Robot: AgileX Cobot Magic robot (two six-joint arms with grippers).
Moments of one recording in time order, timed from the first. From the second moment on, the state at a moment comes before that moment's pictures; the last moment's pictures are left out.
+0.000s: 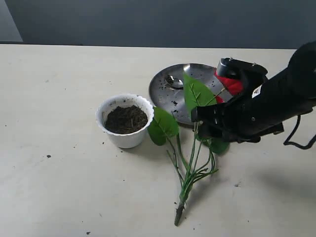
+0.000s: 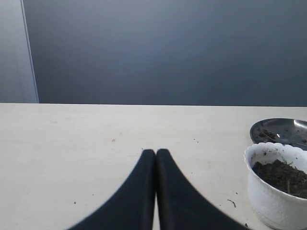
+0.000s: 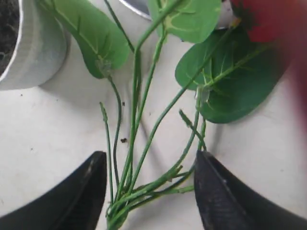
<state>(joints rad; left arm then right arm) -0.09 0.00 0.00 -0.10 0.14 0.01 0.46 1.49 -0.79 0.40 0.55 0.09</state>
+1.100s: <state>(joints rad) -0.09 0.00 0.00 -0.10 0.14 0.01 0.51 1.56 -0.79 0.61 0.21 -0.02</state>
